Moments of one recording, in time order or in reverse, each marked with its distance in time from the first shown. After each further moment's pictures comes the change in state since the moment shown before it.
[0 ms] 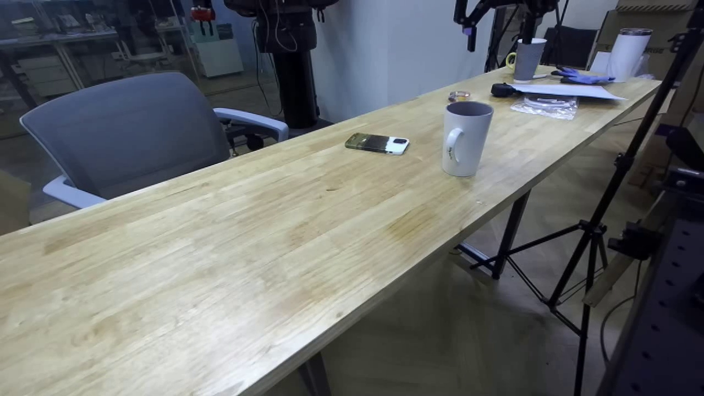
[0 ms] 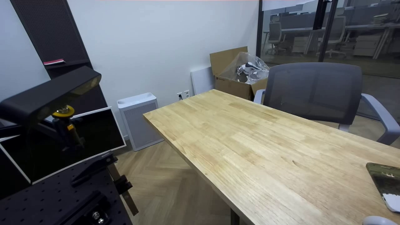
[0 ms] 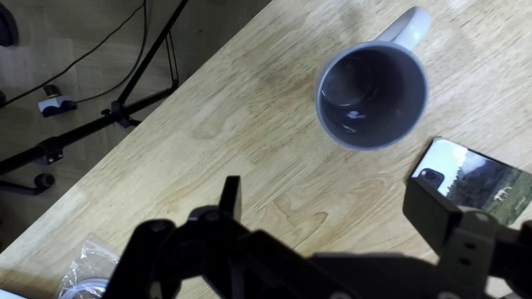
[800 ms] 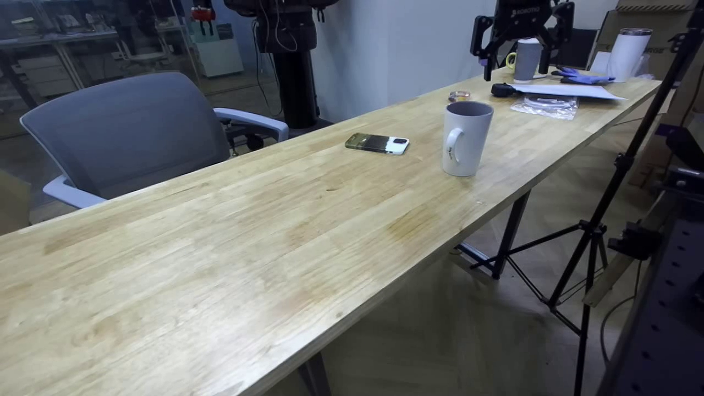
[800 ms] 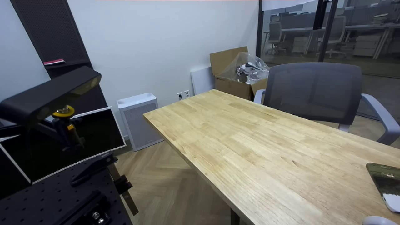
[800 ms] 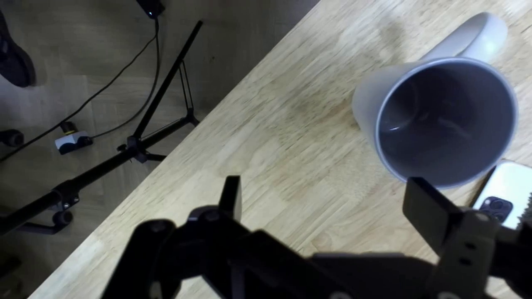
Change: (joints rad) arm -0.041 0.096 -0.009 0.005 0.036 0.022 0.000
